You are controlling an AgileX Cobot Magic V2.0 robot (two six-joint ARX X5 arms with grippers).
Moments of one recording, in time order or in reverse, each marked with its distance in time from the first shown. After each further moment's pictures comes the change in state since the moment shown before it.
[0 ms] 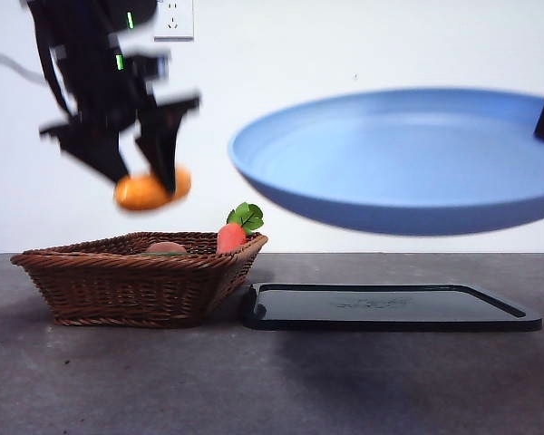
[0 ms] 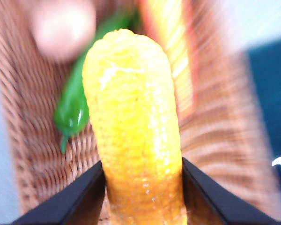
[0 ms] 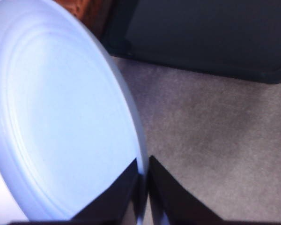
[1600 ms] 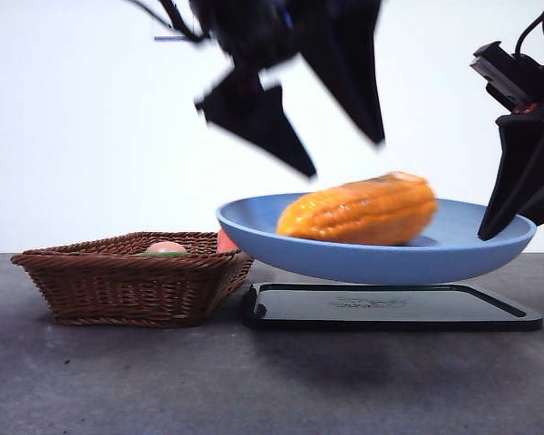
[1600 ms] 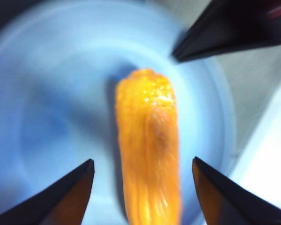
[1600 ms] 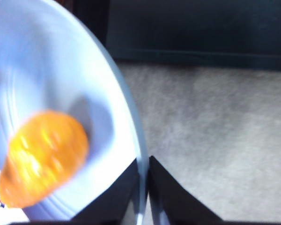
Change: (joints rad) left arm -0.482 -0.041 0.004 -0.080 0.192 0.007; right arm -0.151 0.380 0.000 0.166 -0.222 0.025
